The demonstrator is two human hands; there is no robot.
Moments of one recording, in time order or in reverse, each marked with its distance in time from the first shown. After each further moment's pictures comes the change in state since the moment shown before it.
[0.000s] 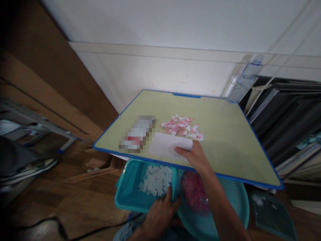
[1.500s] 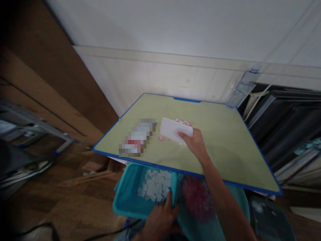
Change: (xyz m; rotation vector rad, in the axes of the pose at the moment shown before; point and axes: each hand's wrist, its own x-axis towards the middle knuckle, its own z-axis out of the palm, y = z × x) left_hand 0.003 -0.001 0.005 0.005 -0.020 0.010; right_hand 0.053 -0.008 -0.007 -0.221 0.153 -0.124
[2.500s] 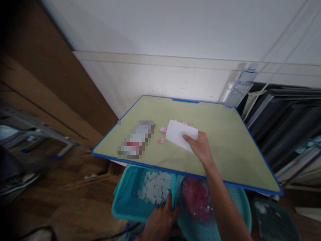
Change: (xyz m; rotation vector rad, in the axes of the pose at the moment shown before) left_hand 0.000 0.000 0.003 0.003 0.077 -0.006; right_hand -0.012 -0.003 -0.015 -0.021 0.075 0.079
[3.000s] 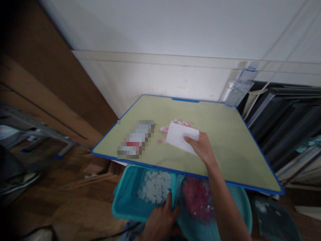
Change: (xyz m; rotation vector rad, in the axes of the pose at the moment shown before) left_hand 0.000 -0.001 0.002 -0.002 -0.033 0.005; right_hand -0.001 0.003 -0.010 -0.052 -0.034 0.060
